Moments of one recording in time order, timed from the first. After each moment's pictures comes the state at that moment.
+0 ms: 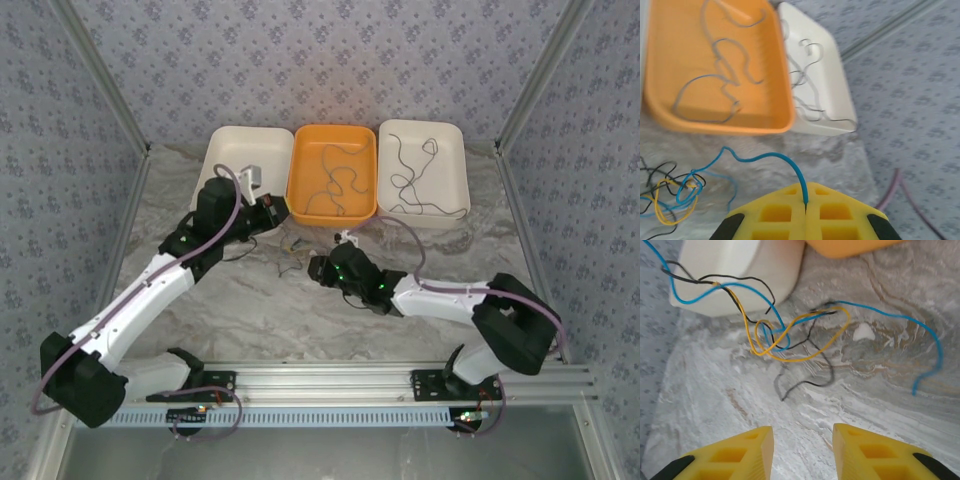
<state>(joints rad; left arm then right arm) -0.56 1.17 1.04 -0.24 0.25 -0.80 0.92 1.45 0.70 0.17 0.13 0.94</state>
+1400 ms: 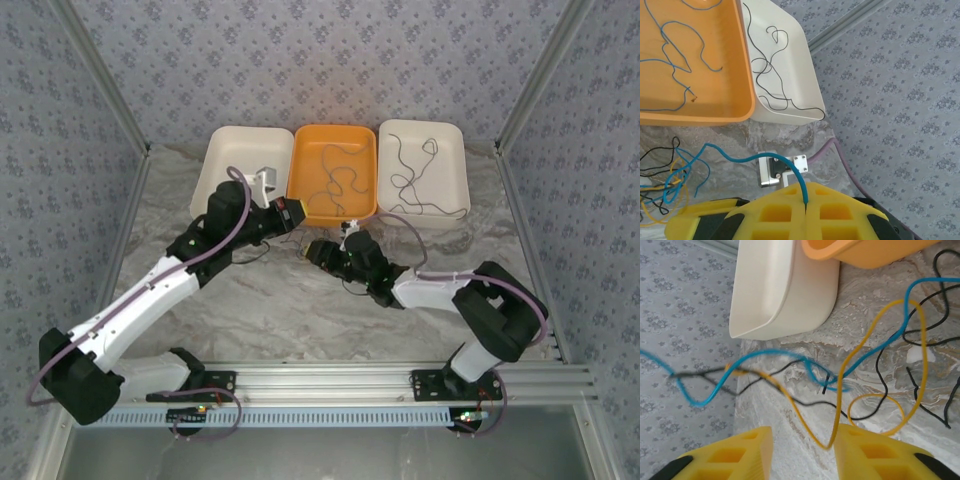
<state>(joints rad) -0.66 1.16 1.04 -0.20 0.23 -0.86 0.80 1.58 0.67 0.51 -0.11 1.13</state>
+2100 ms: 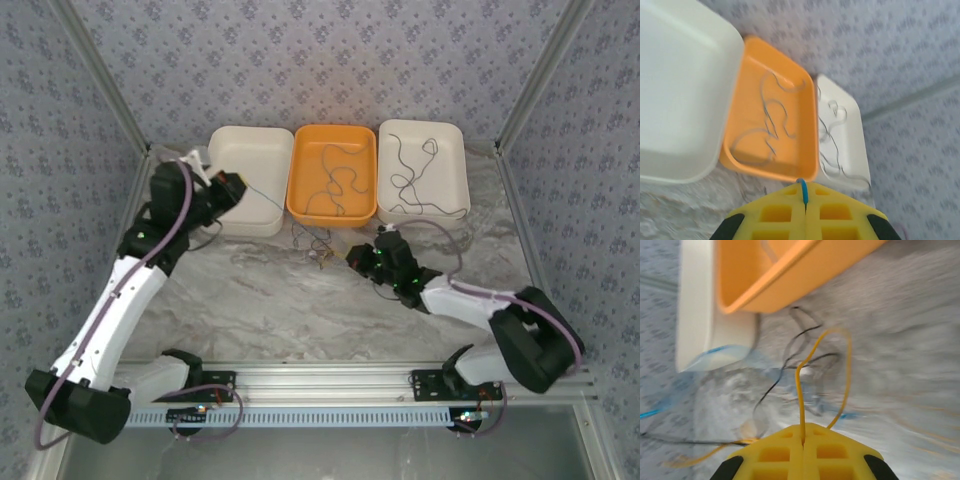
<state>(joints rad) -0.31 1.08 1.18 -0.46 0.18 -0.80 0.62 1.31 0.53 0.19 -0.08 1.06</state>
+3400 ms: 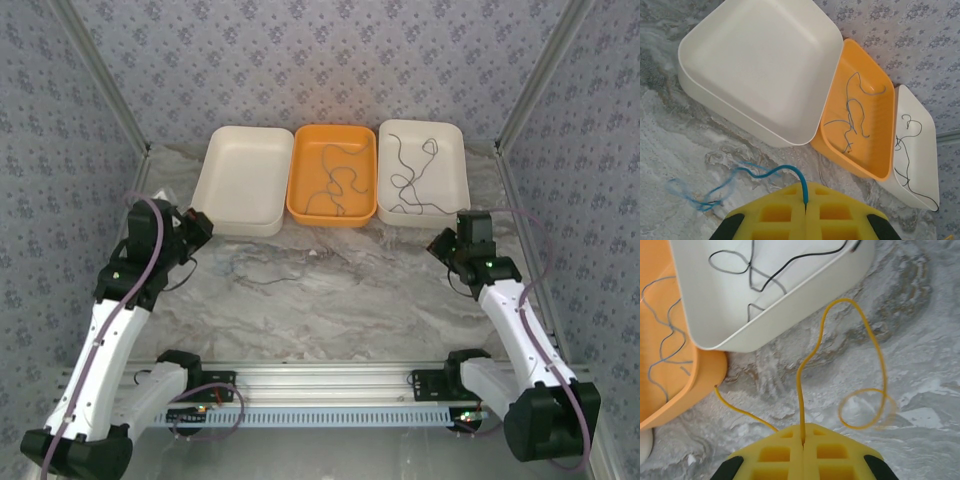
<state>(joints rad) -0.23 0.84 1.01 -0.73 0.02 -0.81 0.12 0.97 0.75 -0.57 0.00 0.73</state>
